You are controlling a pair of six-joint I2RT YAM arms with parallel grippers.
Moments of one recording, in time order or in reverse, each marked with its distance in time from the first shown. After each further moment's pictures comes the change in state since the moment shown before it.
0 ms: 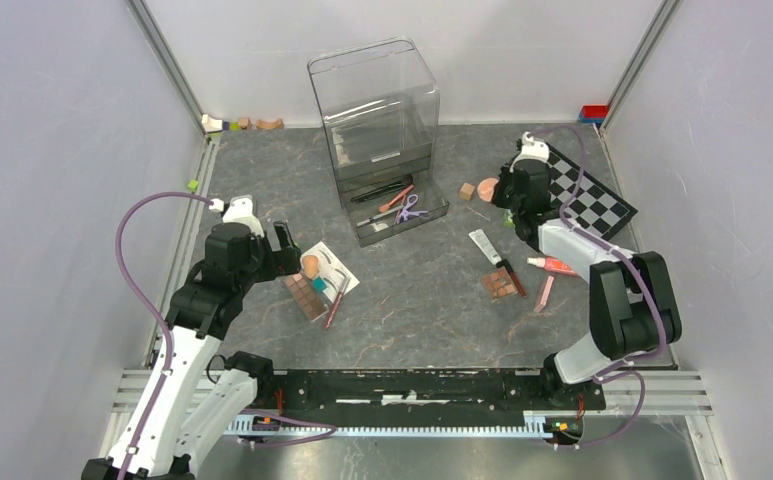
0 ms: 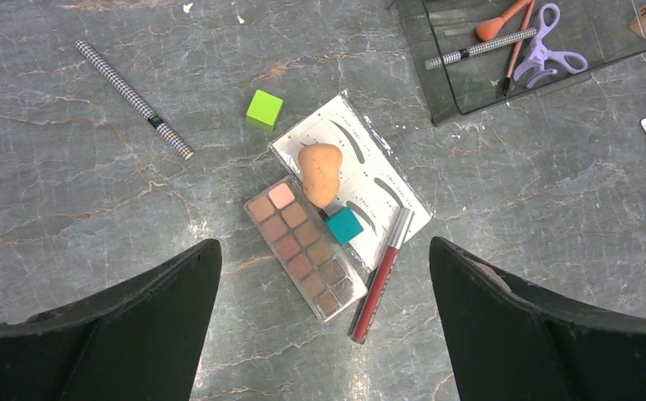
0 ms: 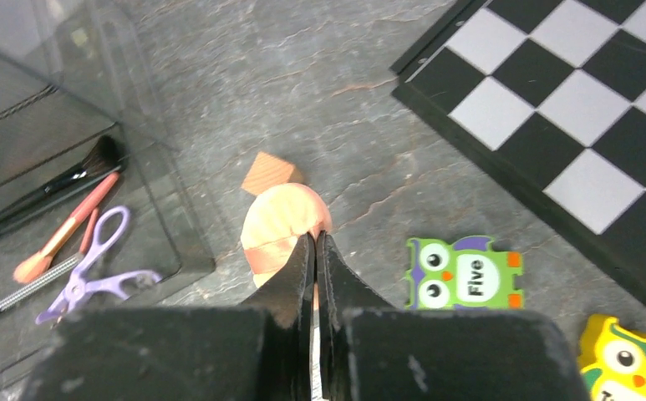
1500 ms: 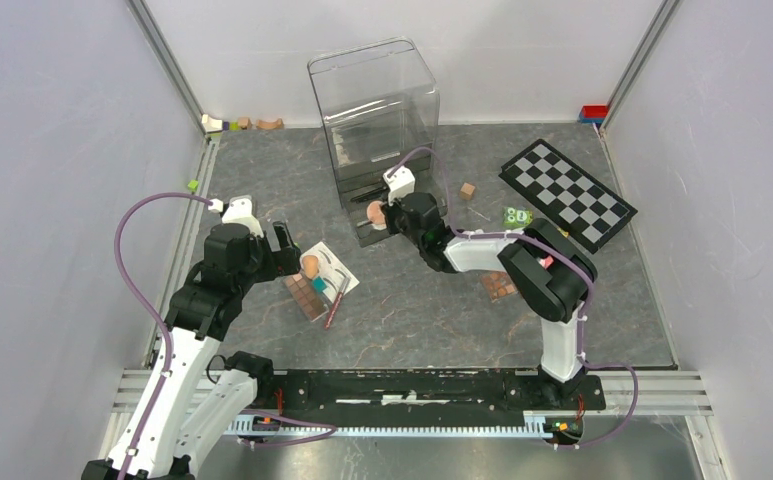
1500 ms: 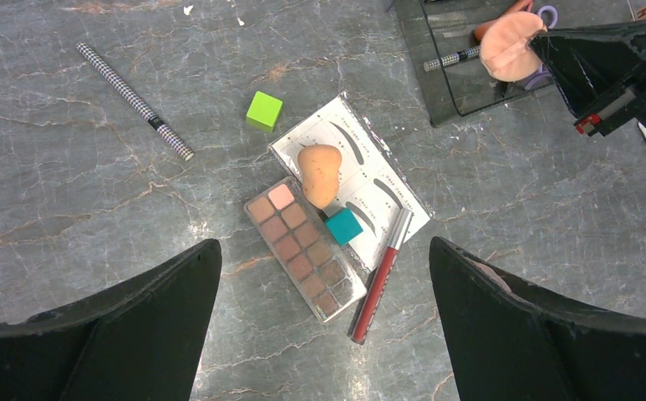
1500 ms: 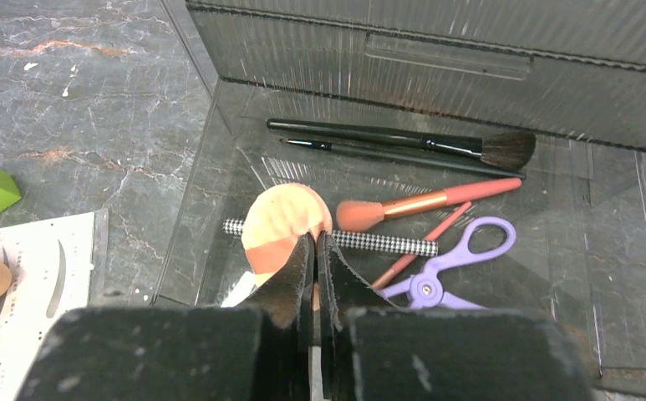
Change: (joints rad) left arm 0.000 -0.007 0.000 0.000 0.000 0.000; right arm 0.550 0.385 0.155 0.390 0.029 -0.229
